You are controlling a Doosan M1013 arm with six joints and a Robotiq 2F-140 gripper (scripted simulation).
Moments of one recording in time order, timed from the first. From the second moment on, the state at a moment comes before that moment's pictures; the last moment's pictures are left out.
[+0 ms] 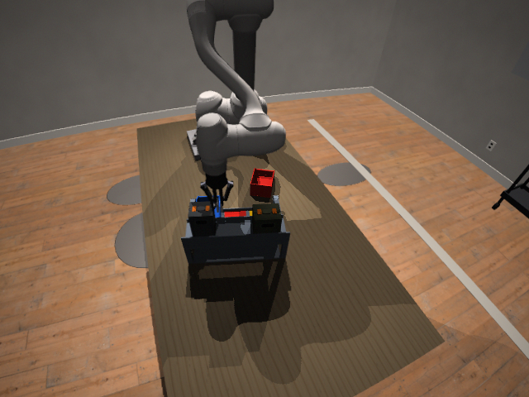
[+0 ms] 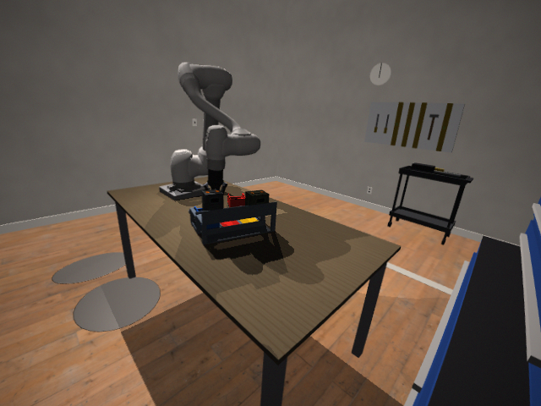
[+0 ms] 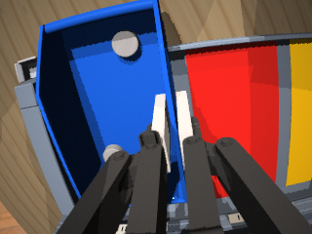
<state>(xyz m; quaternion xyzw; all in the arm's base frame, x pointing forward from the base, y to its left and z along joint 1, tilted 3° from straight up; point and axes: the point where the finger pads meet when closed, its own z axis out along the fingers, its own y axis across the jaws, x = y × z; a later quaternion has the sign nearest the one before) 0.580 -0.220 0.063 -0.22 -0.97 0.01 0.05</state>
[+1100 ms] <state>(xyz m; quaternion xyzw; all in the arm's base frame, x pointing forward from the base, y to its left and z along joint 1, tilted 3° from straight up) 0.580 -0.219 0.084 -0.22 -0.97 0.01 0.05</state>
